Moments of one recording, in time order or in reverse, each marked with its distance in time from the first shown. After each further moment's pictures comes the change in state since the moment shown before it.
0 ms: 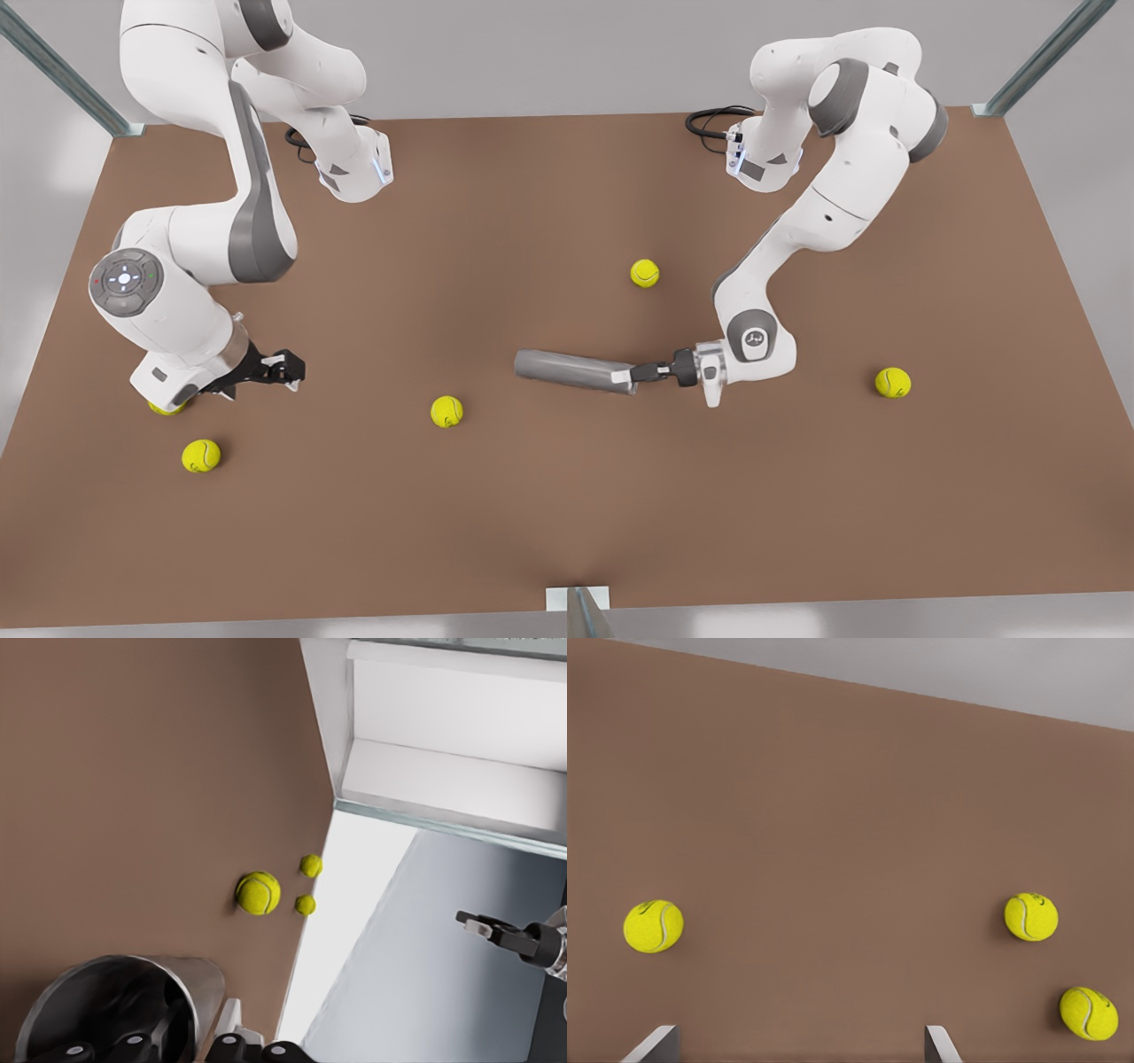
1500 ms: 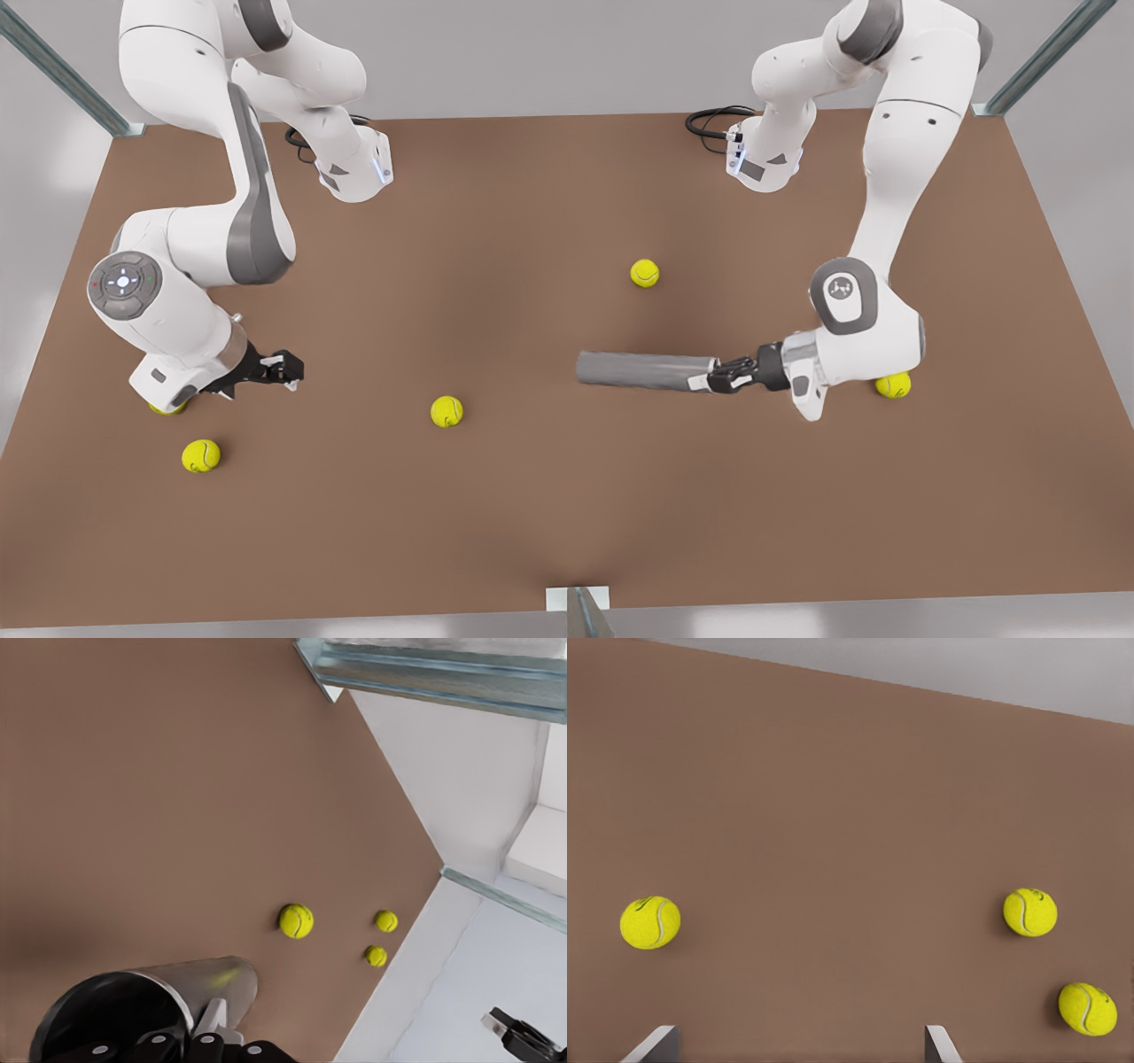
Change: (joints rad) left arm 0.194 -0.323 -0.048 0.106 0.747 -0.078 -1.046; right arm -0.005 0.002 0.000 0.000 0.000 -0.008 -0.004
